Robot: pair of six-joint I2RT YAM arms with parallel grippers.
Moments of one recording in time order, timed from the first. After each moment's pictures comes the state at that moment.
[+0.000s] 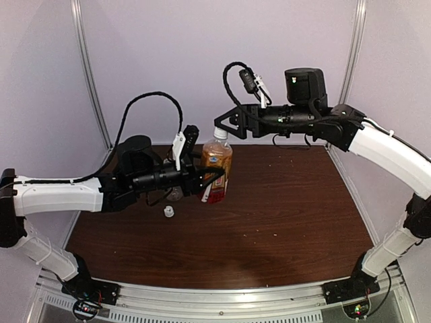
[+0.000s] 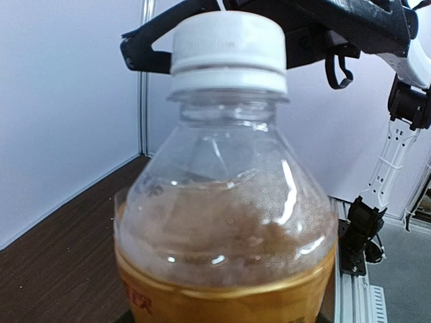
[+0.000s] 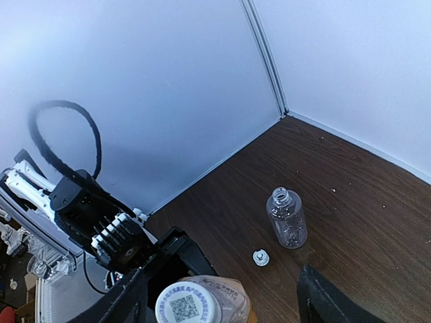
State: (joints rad) left arm -0.92 1.39 0.91 0.44 0.32 -0.10; right arm 0.84 1.51 1.64 -0.38 -0.31 0.32
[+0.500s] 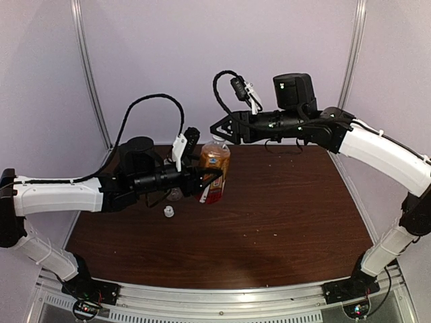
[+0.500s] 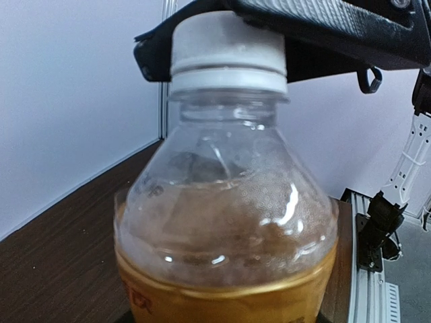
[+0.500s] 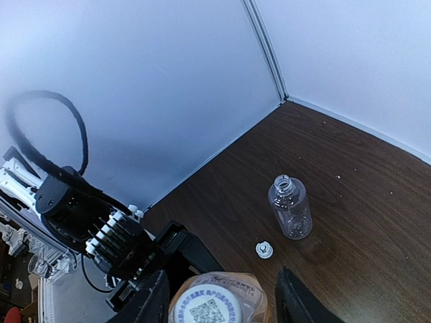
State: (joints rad) left arm -0.92 1.39 0.91 0.38 0.24 -0.09; right arm 0.86 1.56 1.64 -0.38 -0.29 0.35
